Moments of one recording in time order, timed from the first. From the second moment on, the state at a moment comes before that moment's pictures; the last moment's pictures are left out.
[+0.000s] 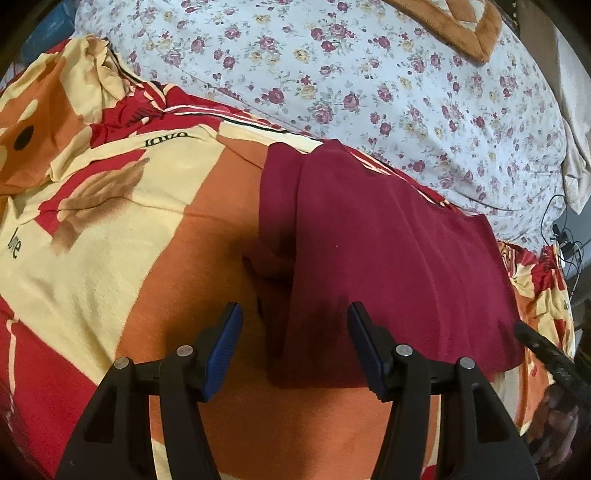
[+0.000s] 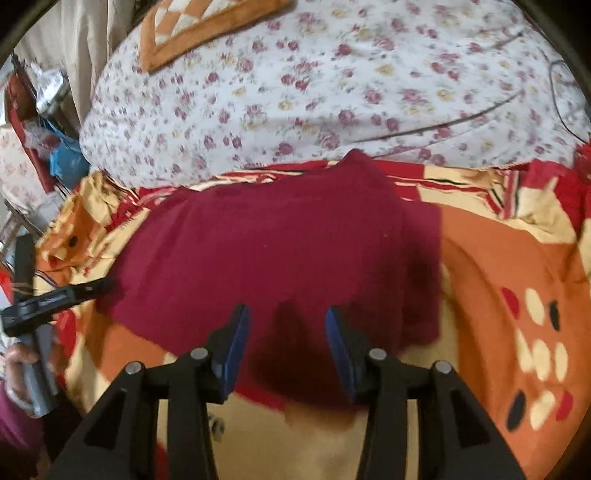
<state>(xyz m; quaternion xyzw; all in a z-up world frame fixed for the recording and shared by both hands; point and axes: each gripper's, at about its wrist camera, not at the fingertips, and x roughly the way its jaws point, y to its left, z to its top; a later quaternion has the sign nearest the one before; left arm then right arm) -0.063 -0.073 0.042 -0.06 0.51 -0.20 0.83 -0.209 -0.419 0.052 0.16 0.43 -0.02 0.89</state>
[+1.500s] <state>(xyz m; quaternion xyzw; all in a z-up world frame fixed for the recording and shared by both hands) 0.008 -0.091 0.022 -0.10 0.54 -0.18 0.82 -0.101 -0.376 0.037 0.13 0.45 0.04 0.88</state>
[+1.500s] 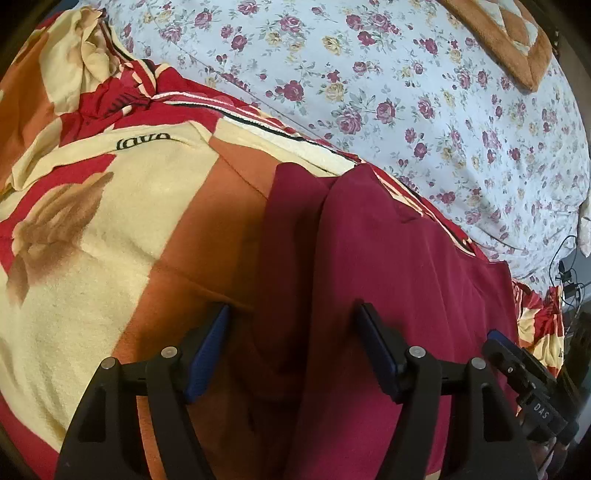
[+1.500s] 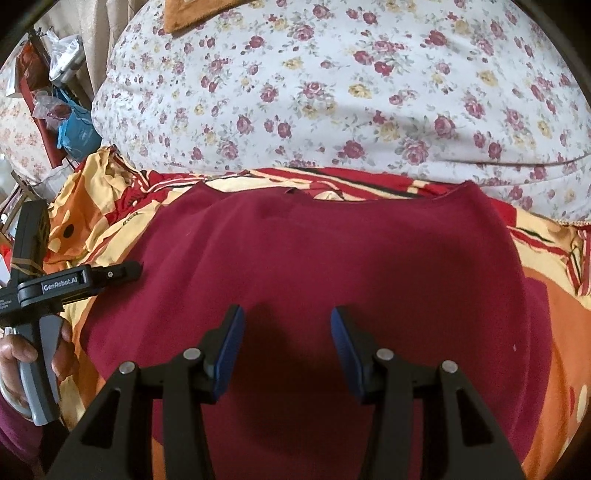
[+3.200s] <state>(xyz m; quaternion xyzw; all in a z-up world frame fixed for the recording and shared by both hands) -0.067 -0.229 0.119 -0.06 0.49 -0.39 0.78 -0.099 -0.463 0.012 0.38 0.40 0.03 0.84</state>
